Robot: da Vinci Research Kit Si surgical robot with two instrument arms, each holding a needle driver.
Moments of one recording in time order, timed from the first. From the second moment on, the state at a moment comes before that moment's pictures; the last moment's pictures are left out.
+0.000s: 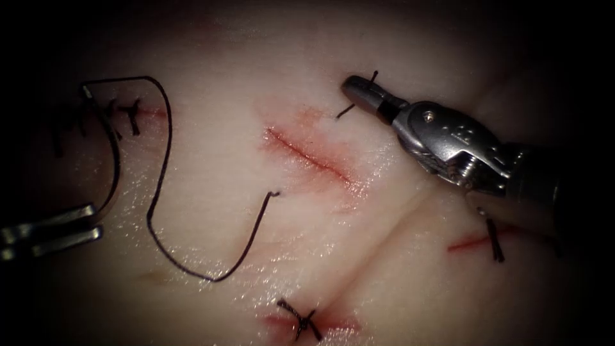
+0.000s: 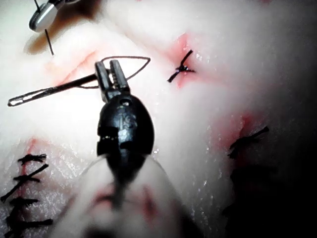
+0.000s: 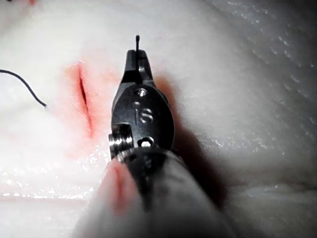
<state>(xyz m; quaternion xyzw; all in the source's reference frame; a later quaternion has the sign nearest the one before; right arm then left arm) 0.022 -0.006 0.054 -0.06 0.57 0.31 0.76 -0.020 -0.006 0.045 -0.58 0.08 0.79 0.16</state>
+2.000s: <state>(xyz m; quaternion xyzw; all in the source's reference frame) 0.019 -0.016 0.050 -0.03 0.62 0.33 0.71 -0.014 -0.001 0.052 -0.43 0.11 0.85 0.28</state>
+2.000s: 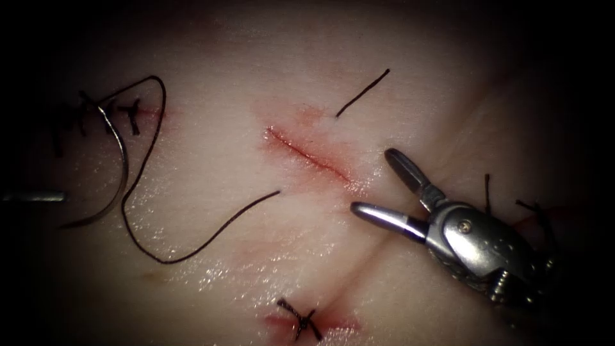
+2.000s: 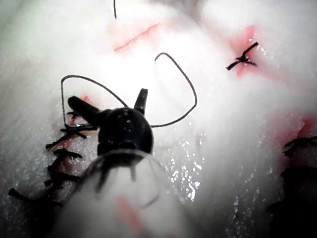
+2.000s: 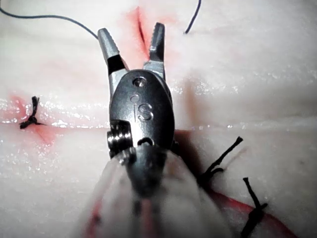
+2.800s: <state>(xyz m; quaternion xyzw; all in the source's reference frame) 0.018 -0.018 0.048 -0.03 0.62 0.33 0.71 -0.016 0.004 0.063 -0.32 0.18 0.92 0.16</state>
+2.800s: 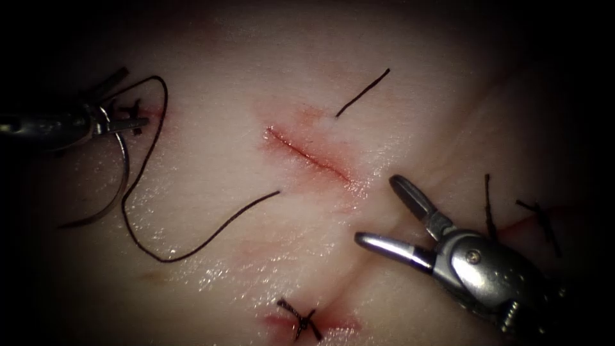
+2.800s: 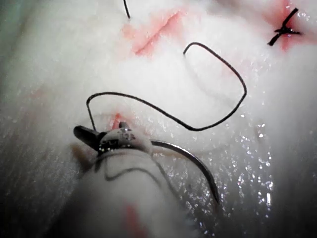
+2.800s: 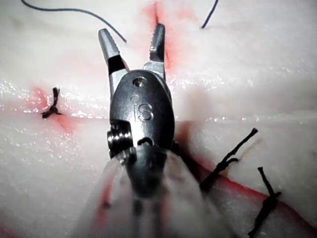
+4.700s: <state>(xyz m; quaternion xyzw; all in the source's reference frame) 0.034 -0.017 0.046 0.08 0.52 0.11 0.84 -0.026 0.006 0.050 -0.47 0.16 0.86 0.09</state>
